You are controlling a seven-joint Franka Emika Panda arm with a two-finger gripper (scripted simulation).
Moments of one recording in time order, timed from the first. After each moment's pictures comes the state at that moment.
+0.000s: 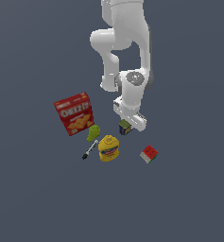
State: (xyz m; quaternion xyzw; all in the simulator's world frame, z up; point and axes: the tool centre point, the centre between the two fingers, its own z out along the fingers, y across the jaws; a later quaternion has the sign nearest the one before) arm -0.112 0.090 0.062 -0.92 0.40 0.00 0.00
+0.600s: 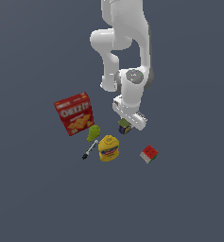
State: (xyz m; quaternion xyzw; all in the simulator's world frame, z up) arm -0.113 0.087 0.070 -0.92 0.40 0.00 0.00
